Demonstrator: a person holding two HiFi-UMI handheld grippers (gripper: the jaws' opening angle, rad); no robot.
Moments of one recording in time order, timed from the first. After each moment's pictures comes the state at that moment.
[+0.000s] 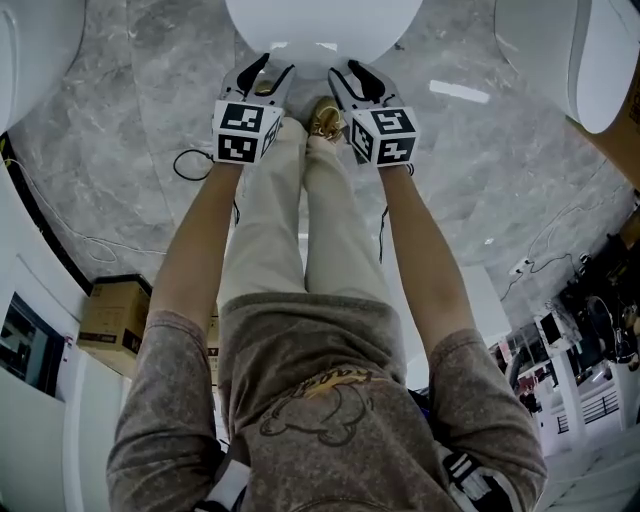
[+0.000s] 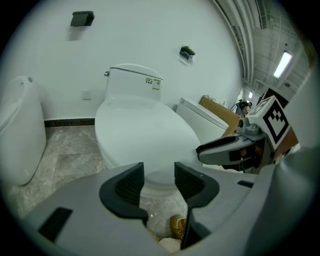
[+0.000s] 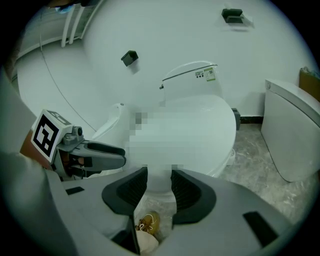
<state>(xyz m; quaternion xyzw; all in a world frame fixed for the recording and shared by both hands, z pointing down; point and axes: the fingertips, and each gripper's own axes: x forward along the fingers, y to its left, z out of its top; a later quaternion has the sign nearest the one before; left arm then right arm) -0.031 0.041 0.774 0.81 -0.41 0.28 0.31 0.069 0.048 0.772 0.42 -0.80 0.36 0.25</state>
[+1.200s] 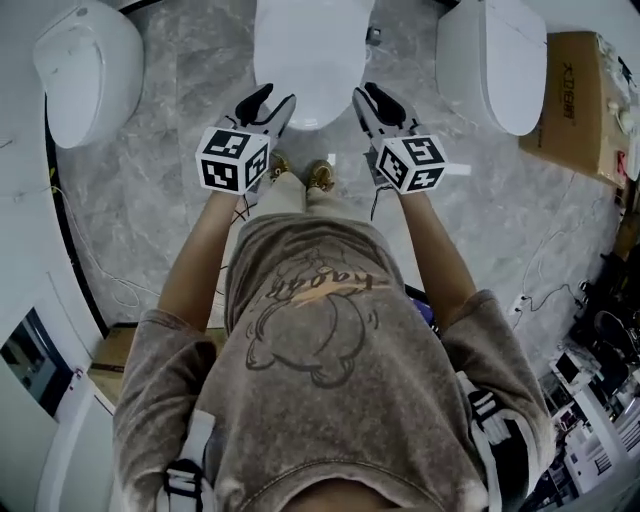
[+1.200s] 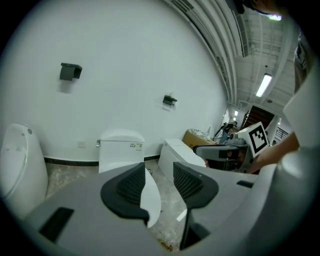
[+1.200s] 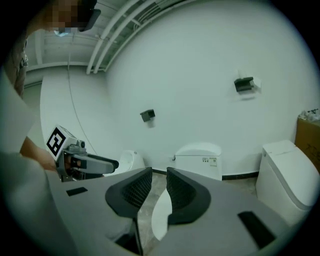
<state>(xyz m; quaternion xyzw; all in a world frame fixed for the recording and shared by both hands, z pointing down) -0.028 0.023 0.386 0.87 -0.40 0.17 0.25 0.108 0.016 0.377 0.45 -0.86 0.22 0.11</state>
